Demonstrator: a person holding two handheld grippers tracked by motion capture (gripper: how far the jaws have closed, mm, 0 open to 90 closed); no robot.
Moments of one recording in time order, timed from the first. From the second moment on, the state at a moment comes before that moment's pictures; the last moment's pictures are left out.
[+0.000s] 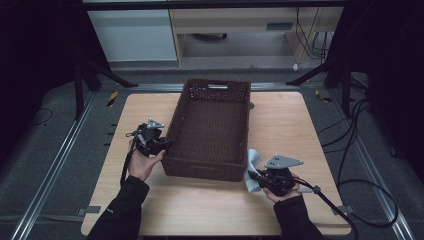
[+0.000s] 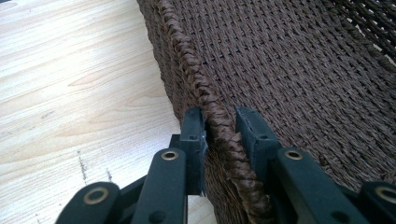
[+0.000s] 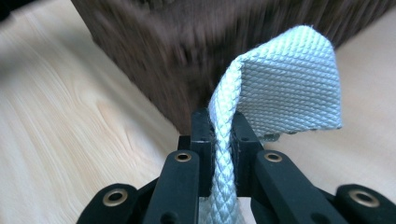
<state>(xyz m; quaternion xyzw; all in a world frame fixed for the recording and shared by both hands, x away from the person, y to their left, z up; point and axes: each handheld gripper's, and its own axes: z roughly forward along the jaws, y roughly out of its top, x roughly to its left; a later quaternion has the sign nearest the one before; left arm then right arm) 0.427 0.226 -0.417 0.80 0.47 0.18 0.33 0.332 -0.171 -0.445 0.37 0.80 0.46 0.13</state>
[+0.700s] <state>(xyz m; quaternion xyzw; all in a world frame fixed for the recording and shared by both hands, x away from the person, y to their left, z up) 0.427 0.226 -0.418 0.80 0.47 0.18 0.33 0.334 -0.154 -0.475 0.37 0.84 0.39 0.10</state>
